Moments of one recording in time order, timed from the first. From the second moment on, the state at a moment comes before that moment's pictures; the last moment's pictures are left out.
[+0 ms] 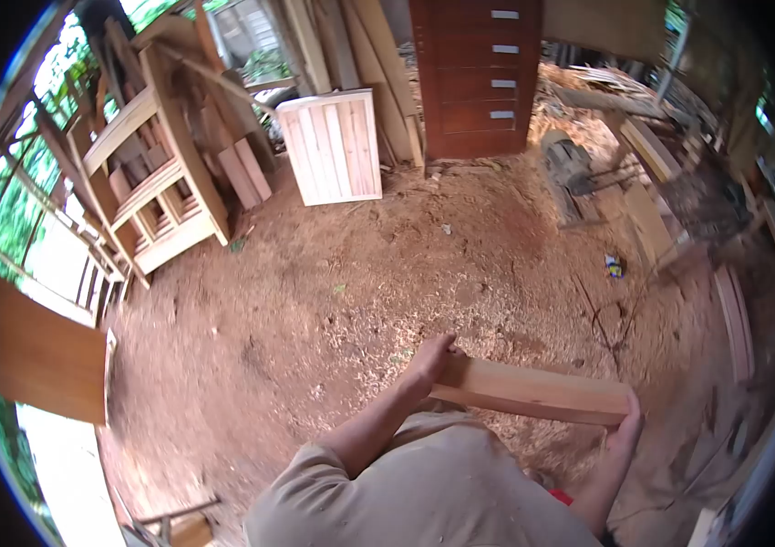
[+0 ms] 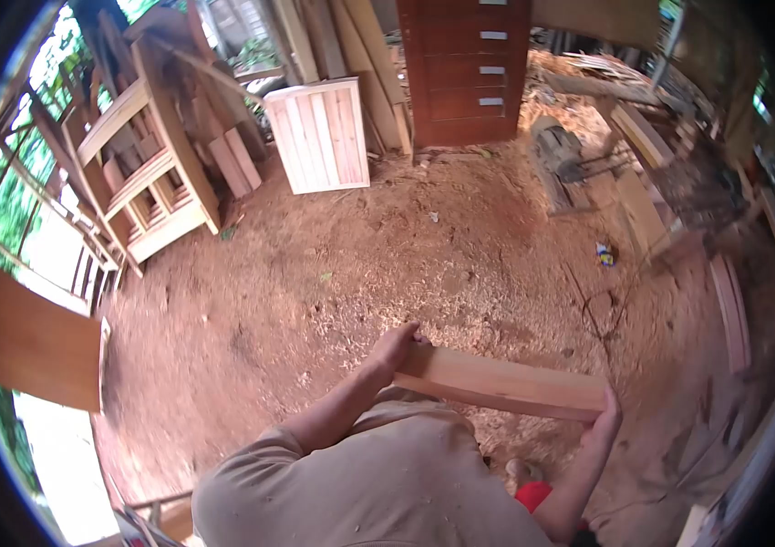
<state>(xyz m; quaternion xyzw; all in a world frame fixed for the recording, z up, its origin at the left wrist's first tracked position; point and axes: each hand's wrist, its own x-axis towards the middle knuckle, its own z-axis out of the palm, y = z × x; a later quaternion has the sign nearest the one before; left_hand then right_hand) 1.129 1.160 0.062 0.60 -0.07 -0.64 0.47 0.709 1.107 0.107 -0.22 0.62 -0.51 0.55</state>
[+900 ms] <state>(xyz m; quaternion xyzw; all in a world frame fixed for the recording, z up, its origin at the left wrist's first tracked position) 0.652 0.601 0.090 0.14 -0.08 -0.91 0.38 0.425 0.968 0.085 -0.06 0.39 -0.77 0.50</state>
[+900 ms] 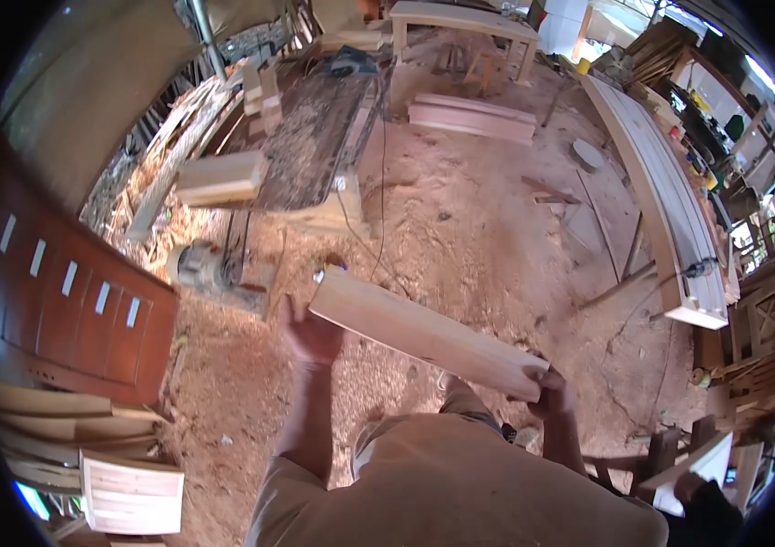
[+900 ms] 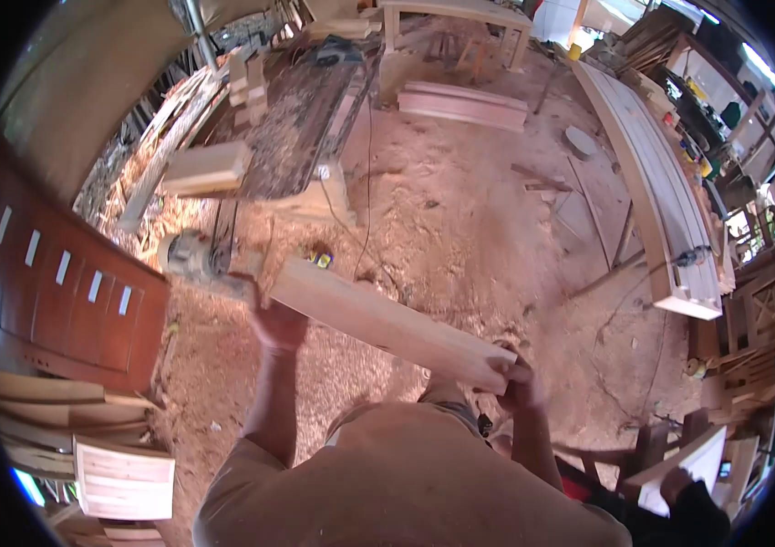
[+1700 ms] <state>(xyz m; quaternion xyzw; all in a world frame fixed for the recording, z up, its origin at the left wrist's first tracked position) 0.217 0.368 -0.025 0.25 0.04 -0.83 0.49 -0.044 0.566 0.033 -0.31 0.48 -0.31 0.76</state>
